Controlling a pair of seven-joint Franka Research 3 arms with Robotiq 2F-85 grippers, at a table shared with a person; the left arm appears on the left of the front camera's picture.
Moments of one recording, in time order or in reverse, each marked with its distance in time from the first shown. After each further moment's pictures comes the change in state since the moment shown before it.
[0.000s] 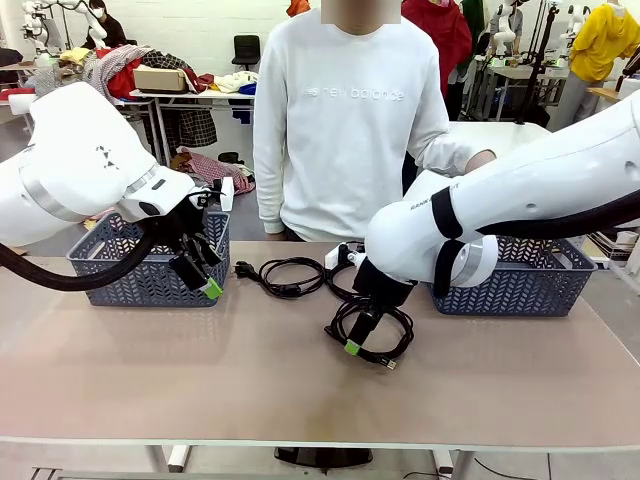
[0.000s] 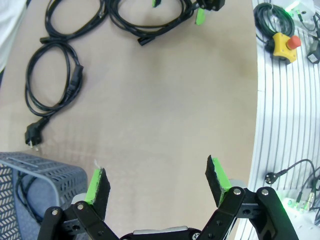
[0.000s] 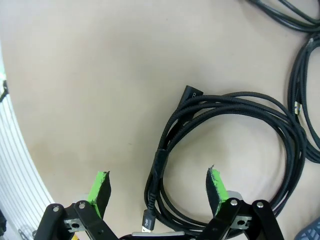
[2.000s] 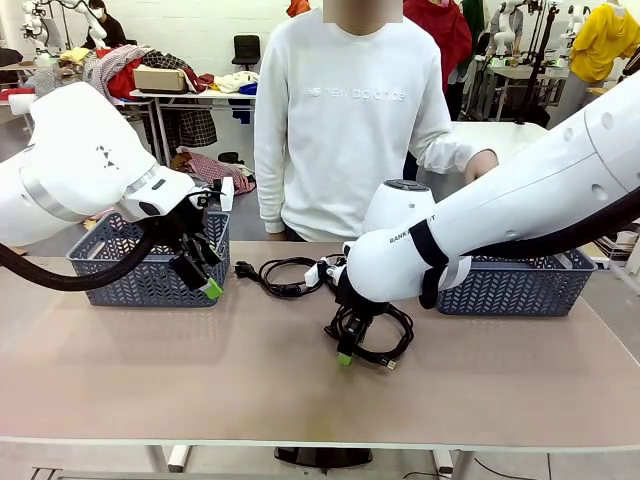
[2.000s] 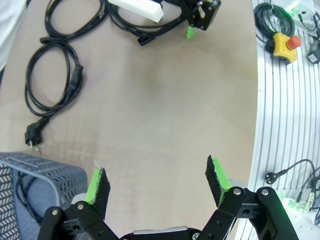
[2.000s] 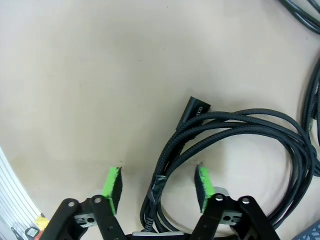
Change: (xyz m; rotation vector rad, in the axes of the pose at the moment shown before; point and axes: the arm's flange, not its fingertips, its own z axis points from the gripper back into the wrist) left arm 0.000 0.000 0.000 0.000 0.000 0.000; right arm 0.023 0.008 -0.028 -0.074 0.113 0.015
